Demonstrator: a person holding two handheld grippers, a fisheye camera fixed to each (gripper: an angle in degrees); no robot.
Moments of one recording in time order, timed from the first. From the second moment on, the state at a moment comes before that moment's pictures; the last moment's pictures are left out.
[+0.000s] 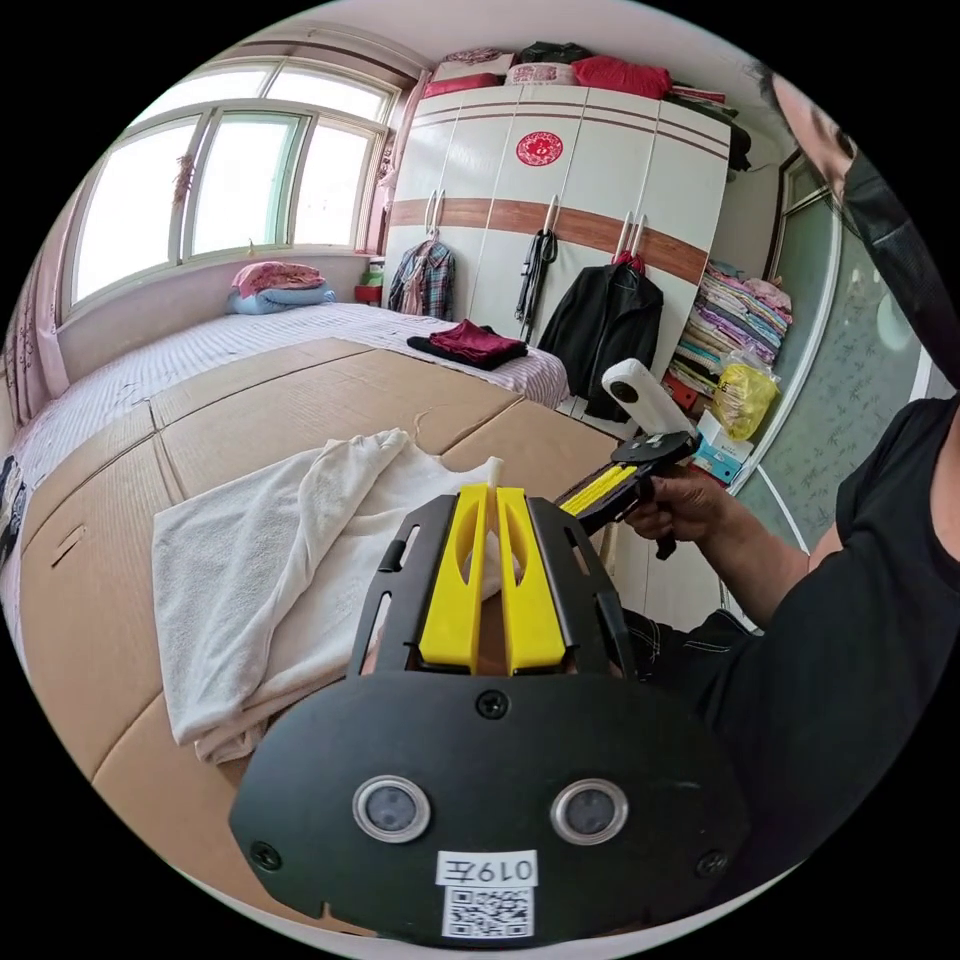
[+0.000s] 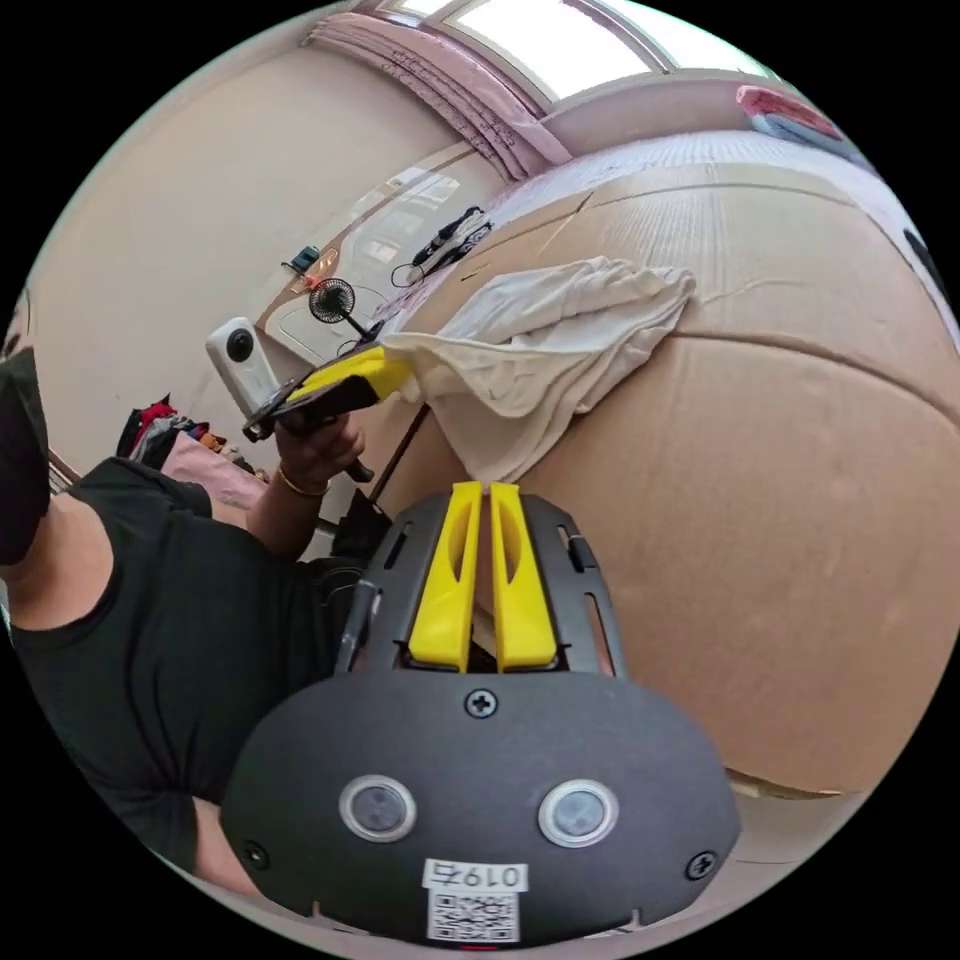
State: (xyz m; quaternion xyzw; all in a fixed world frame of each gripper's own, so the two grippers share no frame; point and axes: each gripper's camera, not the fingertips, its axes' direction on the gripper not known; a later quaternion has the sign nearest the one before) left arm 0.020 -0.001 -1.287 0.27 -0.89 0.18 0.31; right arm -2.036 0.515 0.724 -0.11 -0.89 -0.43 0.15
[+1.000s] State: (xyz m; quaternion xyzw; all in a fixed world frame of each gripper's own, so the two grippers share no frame) left arm 0.068 0.021 -1.270 0.38 -0.85 0.25 0.26; right arm -1.985 0.414 0.661 0.17 -0.84 -0.45 0.25
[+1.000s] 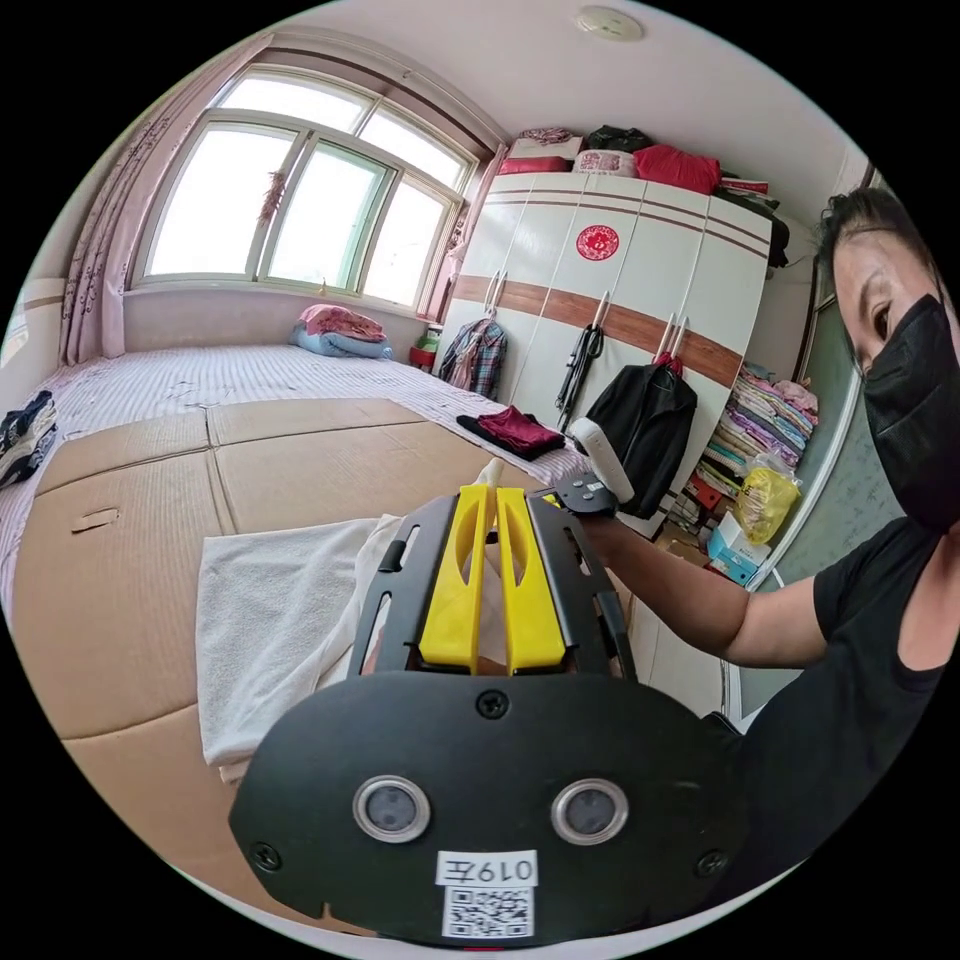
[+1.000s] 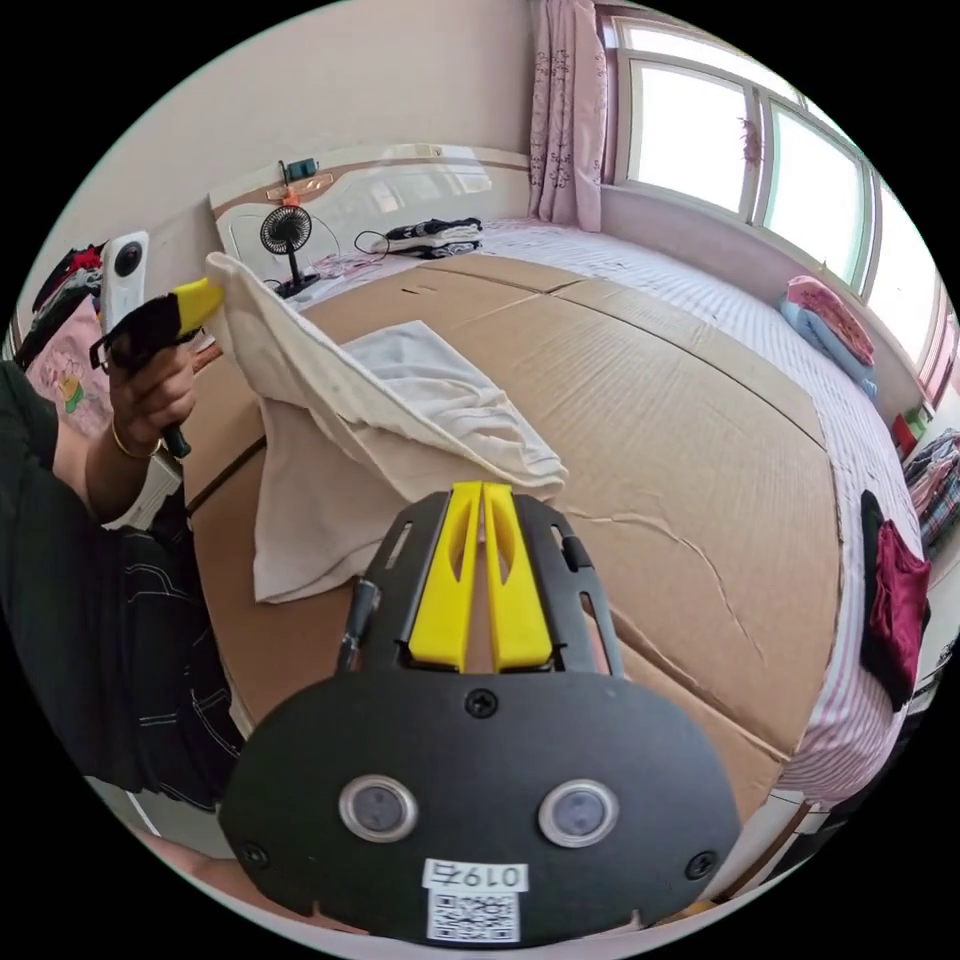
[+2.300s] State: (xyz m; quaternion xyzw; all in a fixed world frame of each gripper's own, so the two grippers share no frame) left arm -0.060 -0.031 -1.296 0.13 -0.99 0.10 -0.01; right arm -2.049 0.249 0.680 0.20 -0.96 0.18 0.07
